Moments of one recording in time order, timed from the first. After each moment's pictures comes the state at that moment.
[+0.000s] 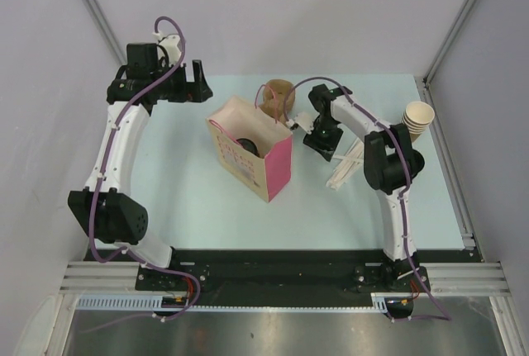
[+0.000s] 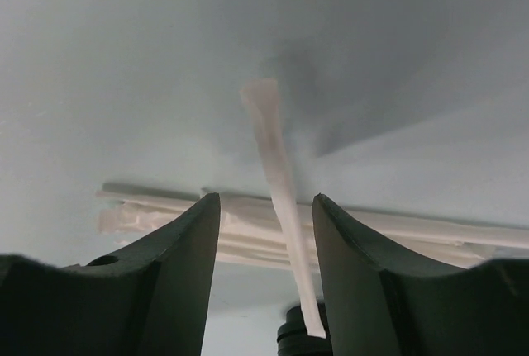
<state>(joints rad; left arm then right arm) -0.05 1.59 1.74 -0.77 0.34 -0.05 0.38 2.22 1.90 -1.16 -0.07 -0.75</state>
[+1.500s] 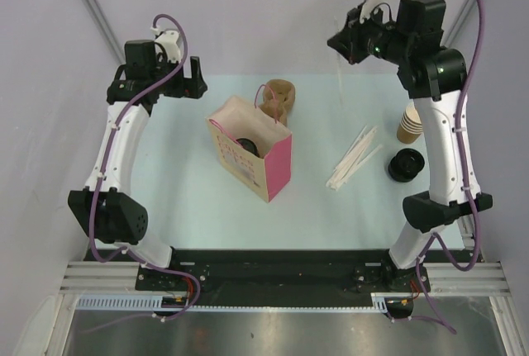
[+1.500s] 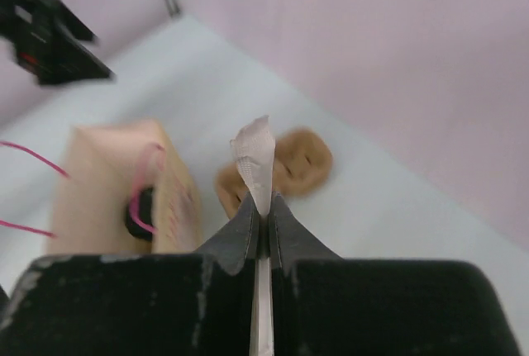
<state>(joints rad) -0.05 1.59 1.73 -0.68 0.26 0.03 0.29 1.74 2.41 -0.94 -0.40 -0.17</state>
